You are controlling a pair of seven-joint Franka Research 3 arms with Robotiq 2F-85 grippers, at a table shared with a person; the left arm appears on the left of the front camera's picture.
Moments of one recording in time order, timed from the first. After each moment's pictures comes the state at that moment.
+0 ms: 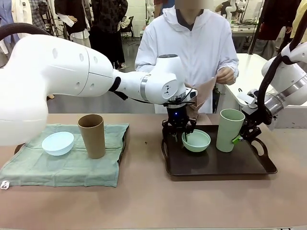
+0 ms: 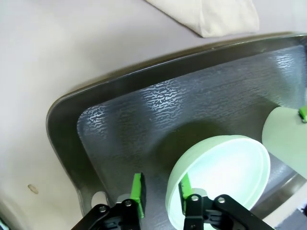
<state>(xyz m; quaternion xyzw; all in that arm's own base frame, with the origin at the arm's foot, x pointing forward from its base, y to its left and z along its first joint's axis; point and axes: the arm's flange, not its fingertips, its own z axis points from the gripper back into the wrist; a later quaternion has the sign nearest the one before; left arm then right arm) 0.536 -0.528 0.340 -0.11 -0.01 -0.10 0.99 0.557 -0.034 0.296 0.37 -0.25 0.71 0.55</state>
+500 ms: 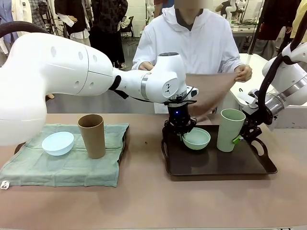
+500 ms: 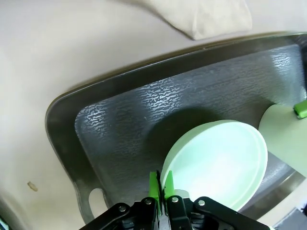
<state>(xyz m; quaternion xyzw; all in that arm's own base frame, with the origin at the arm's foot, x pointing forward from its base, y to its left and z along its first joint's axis) 0.534 -0.530 0.345 -0.11 -0.01 -0.10 0.99 0.556 -0.037 0.295 0.37 -0.25 0.70 0.55</state>
